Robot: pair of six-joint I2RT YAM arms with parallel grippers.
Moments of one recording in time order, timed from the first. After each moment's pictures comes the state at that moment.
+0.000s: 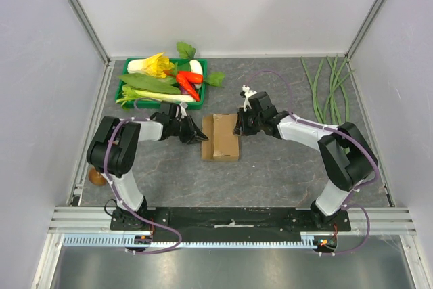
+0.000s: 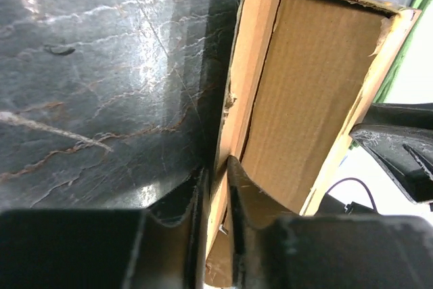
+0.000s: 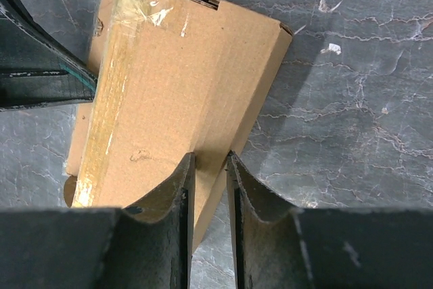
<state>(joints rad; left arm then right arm) -0.28 1.80 0.81 0.06 0.60 -0.77 0.57 1.70 0.99 -0.09 -0.18 0.40</state>
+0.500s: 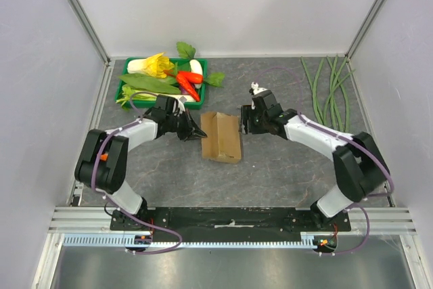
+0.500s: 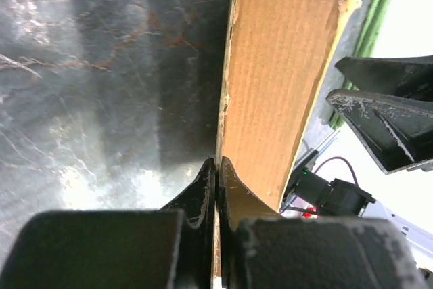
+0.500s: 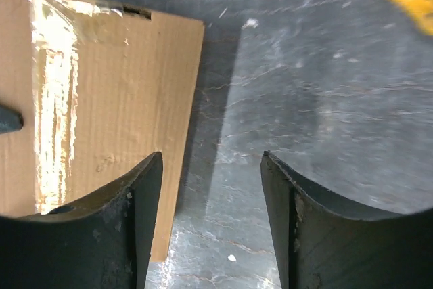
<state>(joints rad) -0.29 1.65 0.84 -0.10 0.63 -0.76 0.57 1.62 1.00 -0.24 -0.05 0.44</state>
